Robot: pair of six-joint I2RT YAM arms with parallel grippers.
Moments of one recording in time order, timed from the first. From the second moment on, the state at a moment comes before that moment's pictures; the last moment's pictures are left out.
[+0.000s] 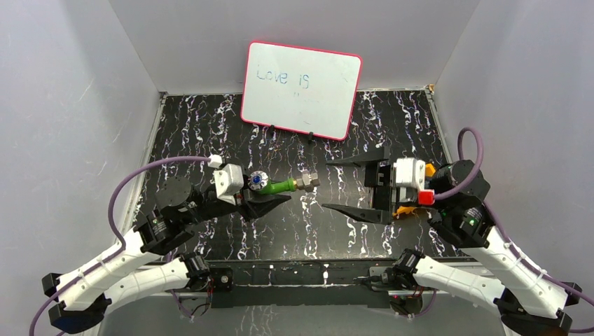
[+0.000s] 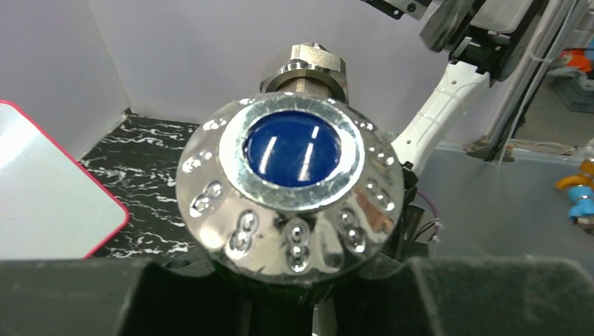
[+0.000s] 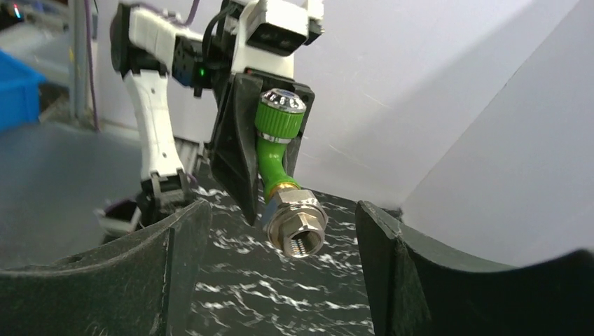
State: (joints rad) left arm -1.01 0.68 0.90 -0.05 0.32 0.00; right arm 0.95 0.72 1.10 -0.06 -0.62 -0.16
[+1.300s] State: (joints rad) left arm -1.01 0.75 0.95 -0.07 0.43 -0.31; right arm 0.95 0.85 1.23 -0.36 -0.80 -0.76
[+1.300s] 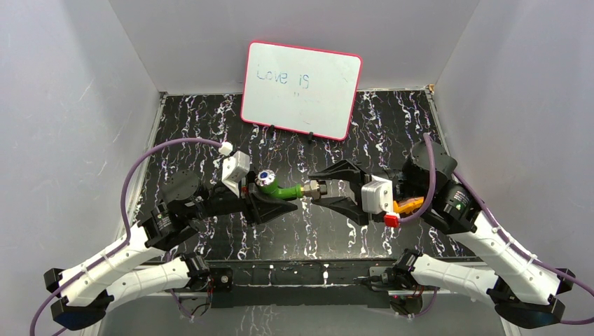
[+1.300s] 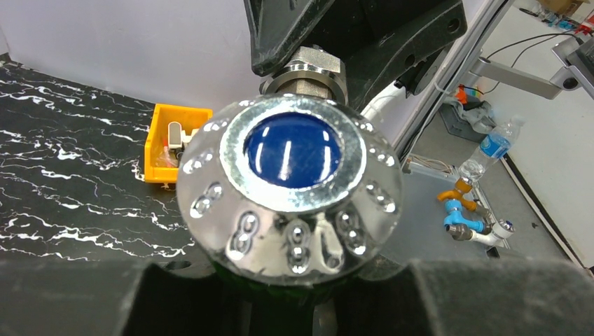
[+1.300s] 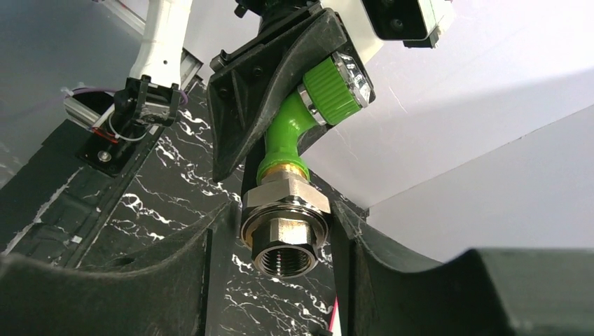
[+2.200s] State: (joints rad) left arm -1.01 0.75 0.99 -0.07 0.46 -0.07; right arm 0.95 0.89 1.23 -0.16 -0.75 -0.01
